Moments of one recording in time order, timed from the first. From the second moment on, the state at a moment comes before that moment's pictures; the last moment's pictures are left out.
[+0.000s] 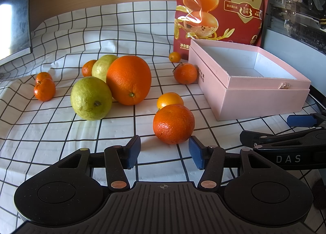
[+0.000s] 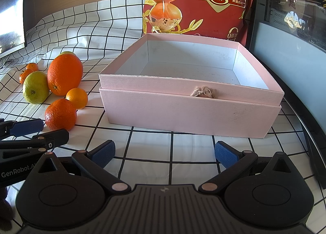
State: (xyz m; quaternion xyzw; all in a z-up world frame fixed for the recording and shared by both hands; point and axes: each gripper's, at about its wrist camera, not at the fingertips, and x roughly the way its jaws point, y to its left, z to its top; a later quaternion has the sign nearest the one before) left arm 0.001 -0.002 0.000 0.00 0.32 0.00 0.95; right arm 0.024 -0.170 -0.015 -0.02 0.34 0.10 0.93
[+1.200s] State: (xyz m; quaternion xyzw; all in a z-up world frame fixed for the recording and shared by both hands) left arm -0.022 0.164 0.064 -0.16 0.38 -0.02 0.91; right arm 0.032 -0.044 0.034 -0.06 0.40 0.15 0.90
